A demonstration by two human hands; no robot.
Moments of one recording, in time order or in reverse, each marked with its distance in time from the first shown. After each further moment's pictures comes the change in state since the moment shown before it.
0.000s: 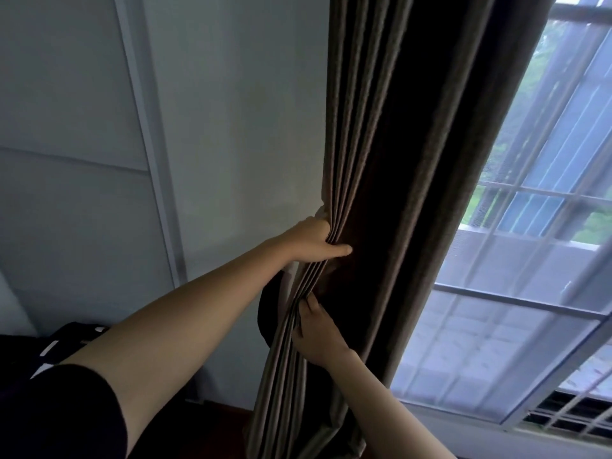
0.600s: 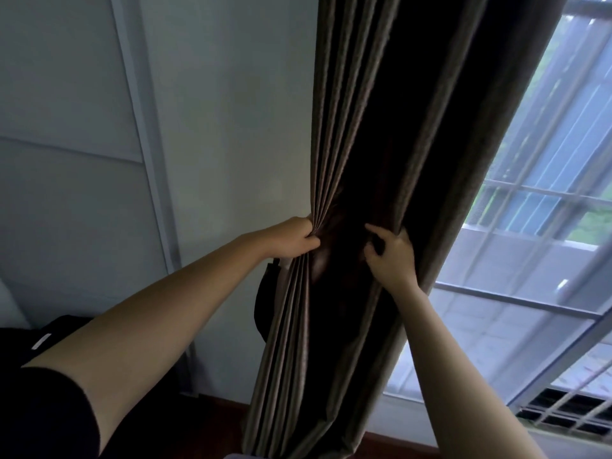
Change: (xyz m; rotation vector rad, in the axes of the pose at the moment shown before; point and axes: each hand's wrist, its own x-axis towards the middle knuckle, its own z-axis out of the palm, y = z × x) left_hand -0.001 -0.028 -0.007 -0.005 -0.049 -0.012; right_hand 0.009 0.058 -0.133 0.260 0.637 0.141
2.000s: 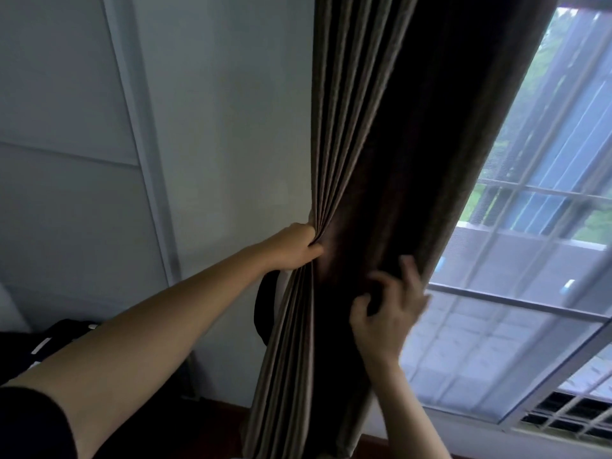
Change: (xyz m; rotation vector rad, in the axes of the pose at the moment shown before) left_hand 0.003 0.006 0.014 0.054 0.077 0.003; right_hand -0.086 0.002 0.029 0.031 0.385 -0.084
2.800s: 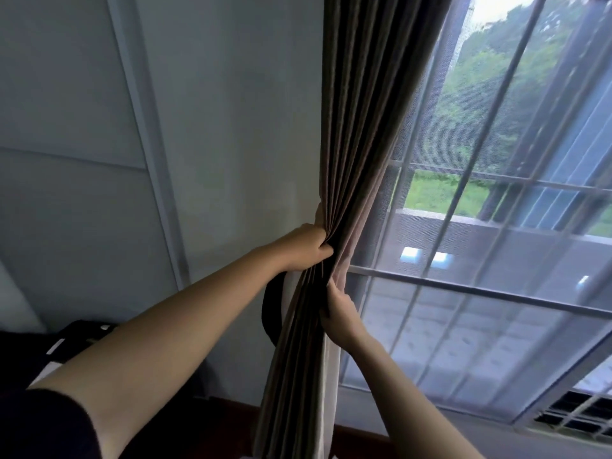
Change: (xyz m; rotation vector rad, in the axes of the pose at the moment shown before) left_hand 0.002 0.007 0.001 0.071 0.001 -0.033; right_hand 0.003 -0.007 0.056 0.171 -0.755 -0.097
